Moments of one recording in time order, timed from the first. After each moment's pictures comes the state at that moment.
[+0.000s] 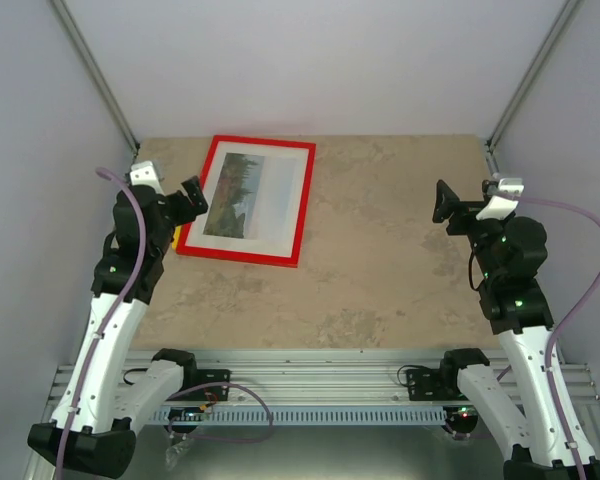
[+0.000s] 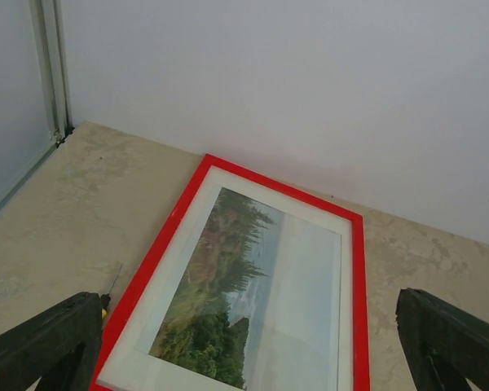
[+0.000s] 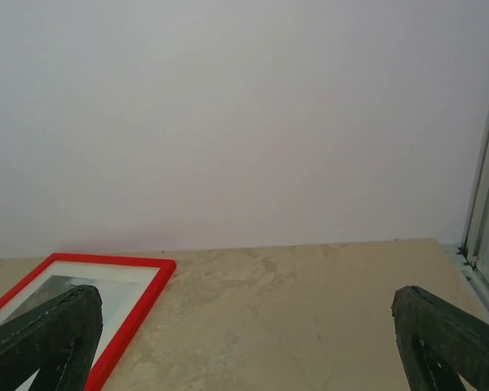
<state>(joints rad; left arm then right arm) -0.16 0.87 1.03 -0.46 -0.17 -0.36 0.11 0.68 0.82 -0.15 -0.01 0.15</state>
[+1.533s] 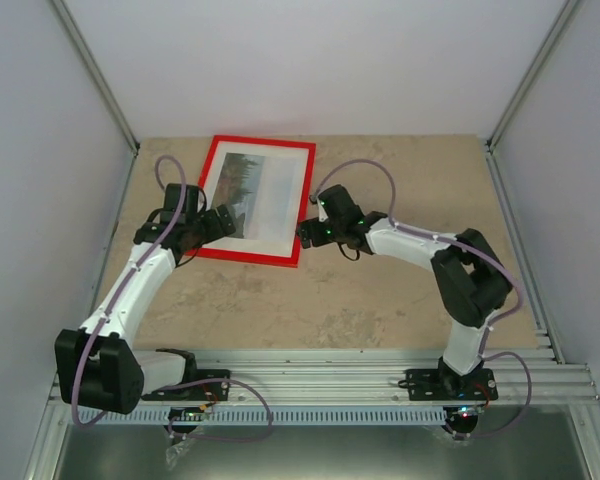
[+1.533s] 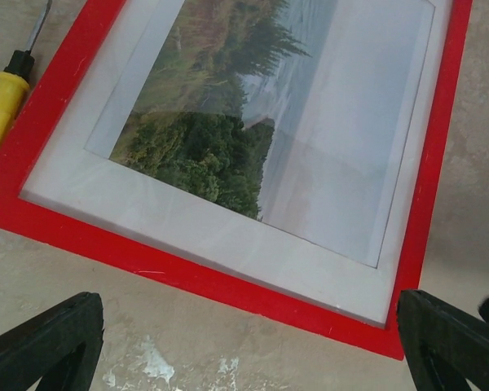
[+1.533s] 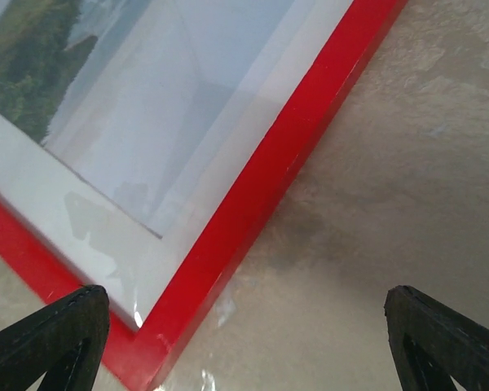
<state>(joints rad) -0.16 1.22 0.95 -0.59 0.03 -0.49 0.69 1.81 1.18 -0.17 -0.04 0.33</state>
